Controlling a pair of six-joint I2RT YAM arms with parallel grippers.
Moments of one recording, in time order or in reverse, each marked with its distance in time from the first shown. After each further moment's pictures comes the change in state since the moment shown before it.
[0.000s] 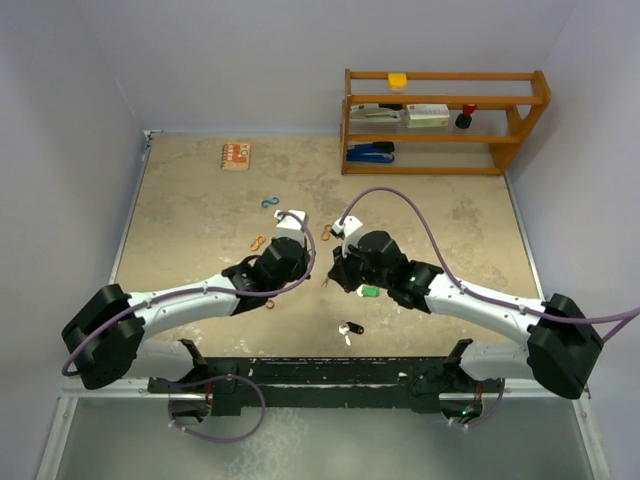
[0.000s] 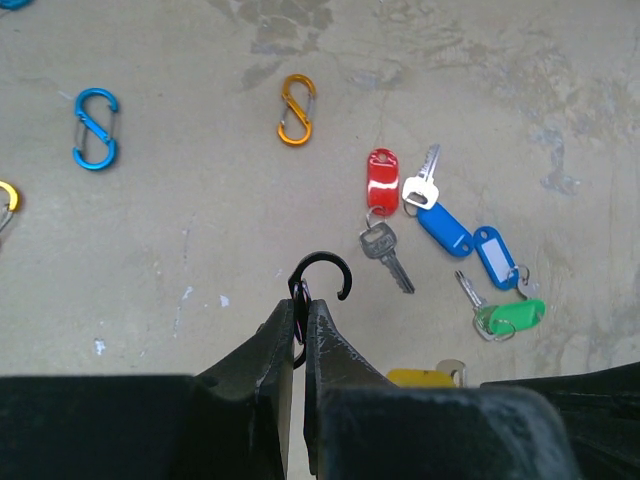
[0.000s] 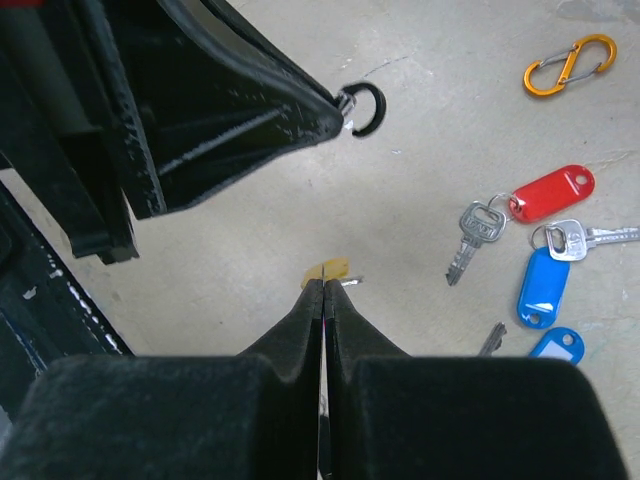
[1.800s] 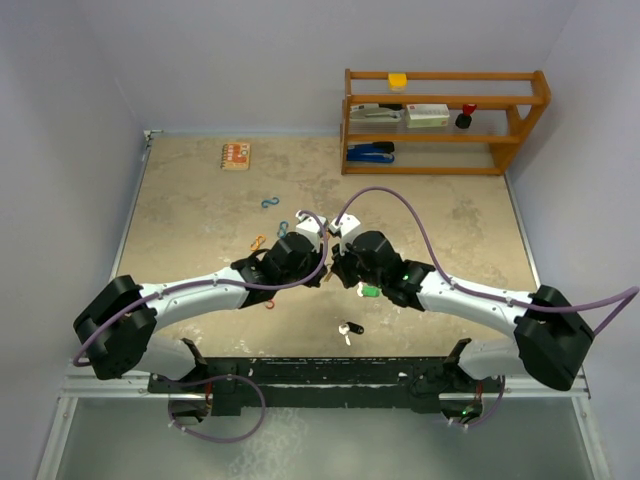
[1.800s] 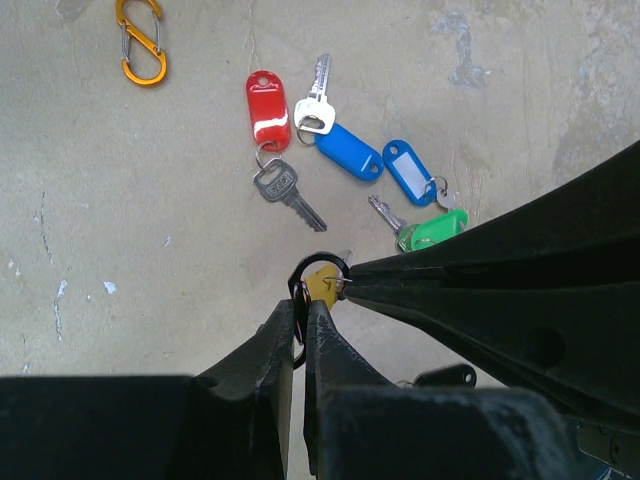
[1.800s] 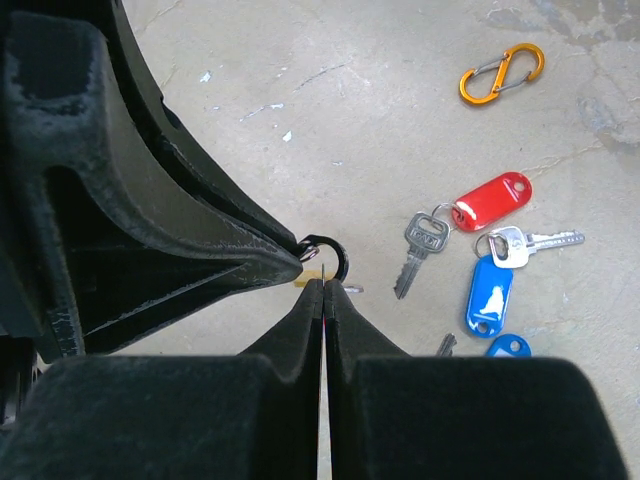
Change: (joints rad) left arm 0.001 0.095 0.082 -0.062 0.321 0.039; right arm 0.000 0.066 0.000 0.048 0.113 -0.060
